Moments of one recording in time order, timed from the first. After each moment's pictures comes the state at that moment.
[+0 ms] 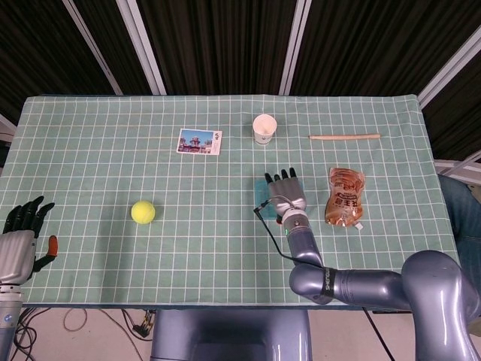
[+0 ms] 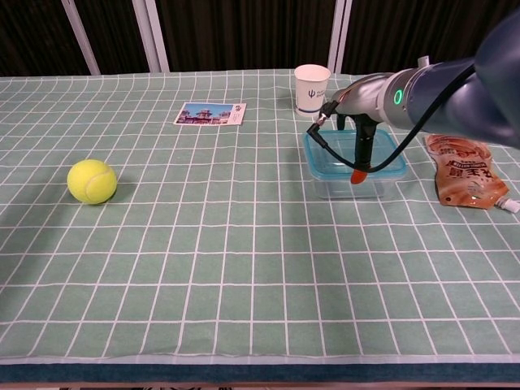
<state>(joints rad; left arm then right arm) -0.13 -1.16 -0.08 -1.72 1.36 1.42 0.14 1.21 -1.57 0.22 -1.56 -0.10 1.09 -1.04</state>
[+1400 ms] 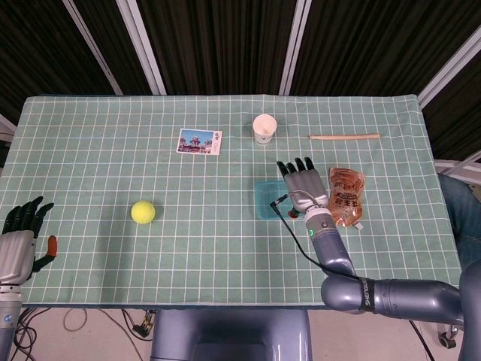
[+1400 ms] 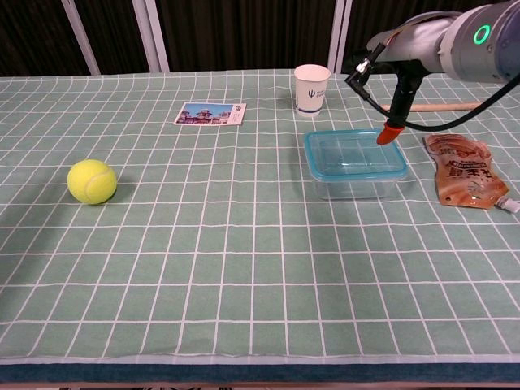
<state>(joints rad) -0.13 -1.16 -0.08 -1.73 1.35 1.42 0.14 1.08 -1.35 0.23 -1.81 -0.34 1.15 -0.82</state>
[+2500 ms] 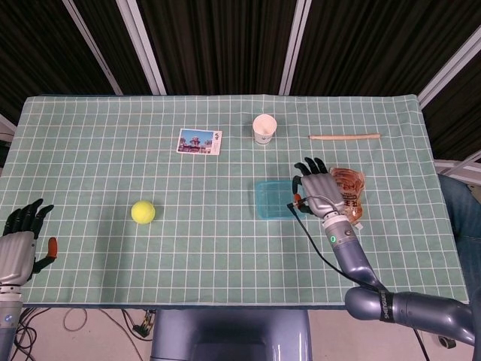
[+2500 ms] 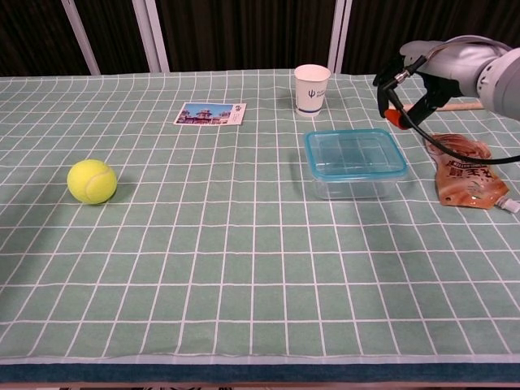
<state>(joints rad) -0.13 -1.15 -0.08 -1.75 1.31 1.40 0.15 0.85 -1.41 0.18 -1.62 -0.80 1.09 -0.44</state>
